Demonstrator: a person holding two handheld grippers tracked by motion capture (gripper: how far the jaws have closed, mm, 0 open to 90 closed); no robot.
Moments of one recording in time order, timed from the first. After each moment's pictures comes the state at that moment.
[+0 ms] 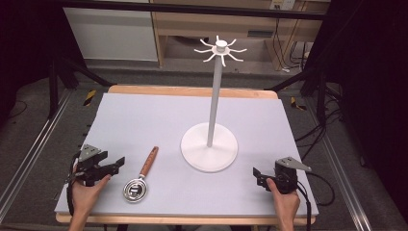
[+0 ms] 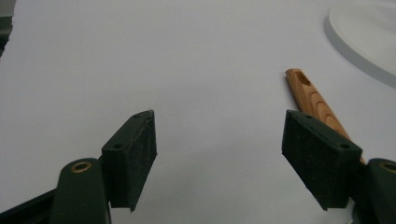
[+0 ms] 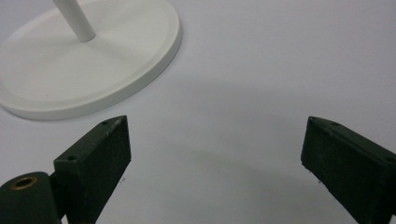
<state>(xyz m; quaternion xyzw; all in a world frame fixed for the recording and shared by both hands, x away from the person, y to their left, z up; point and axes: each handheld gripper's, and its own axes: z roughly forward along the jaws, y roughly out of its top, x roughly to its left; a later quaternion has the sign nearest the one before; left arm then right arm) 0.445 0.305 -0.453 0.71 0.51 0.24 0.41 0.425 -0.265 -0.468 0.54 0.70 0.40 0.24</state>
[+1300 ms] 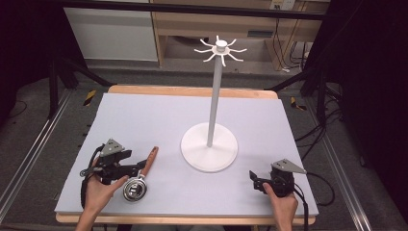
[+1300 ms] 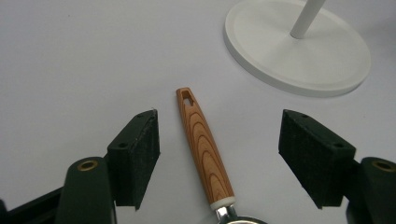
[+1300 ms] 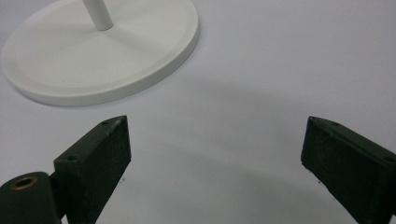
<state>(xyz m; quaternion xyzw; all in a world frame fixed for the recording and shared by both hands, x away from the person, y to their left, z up) 0.443 0.239 -0.411 0.78 0.44 0.17 0.41 0.419 -0.254 -0.468 0.51 0.72 0.39 0.25</state>
